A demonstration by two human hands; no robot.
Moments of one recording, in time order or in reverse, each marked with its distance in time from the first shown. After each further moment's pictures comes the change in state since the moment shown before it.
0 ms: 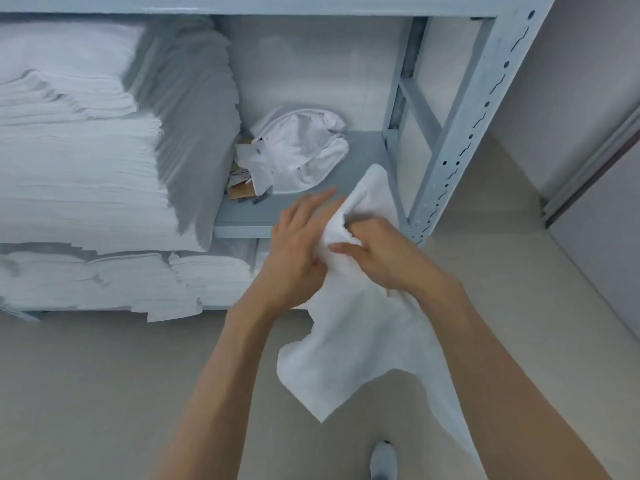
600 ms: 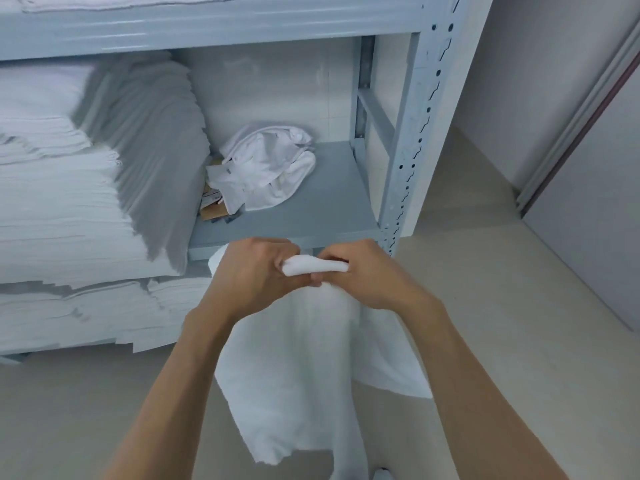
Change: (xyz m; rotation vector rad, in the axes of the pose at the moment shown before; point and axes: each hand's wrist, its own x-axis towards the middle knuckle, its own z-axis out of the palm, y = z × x) left_hand 0.014 0.023 0.003 0.235 0.018 0.194; right_hand -0.047 0.020 -0.029 0.103 -0.016 0.117
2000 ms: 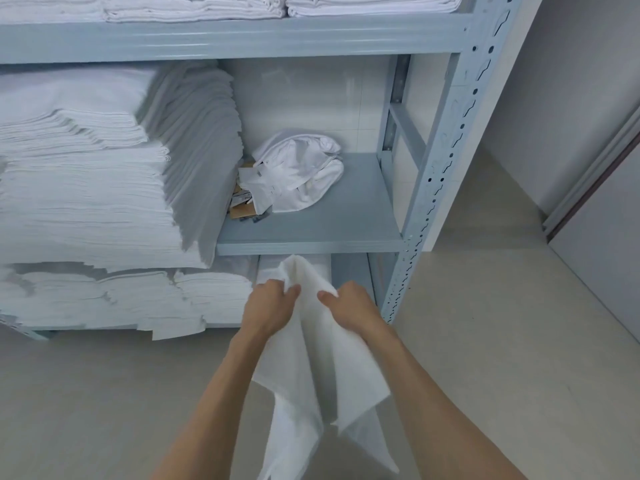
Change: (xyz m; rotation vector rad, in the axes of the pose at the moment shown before) left_hand -0.061 -0.039 0.053 -0.124 -0.288 -0.899; right_hand 0.030 0.046 0.114 0.009 -0.032 0.529
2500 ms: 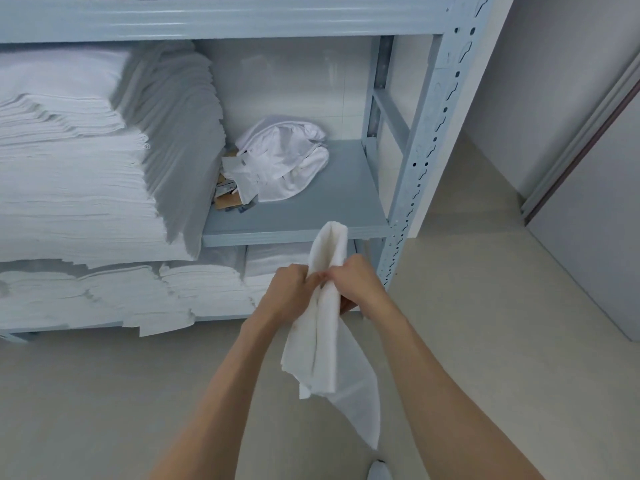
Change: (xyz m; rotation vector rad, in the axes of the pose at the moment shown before) left_hand -0.020 0.038 0.002 -0.128 -0.180 0.173; right_hand -0.032 -0.023 -0.036 0.318 0.017 0.123
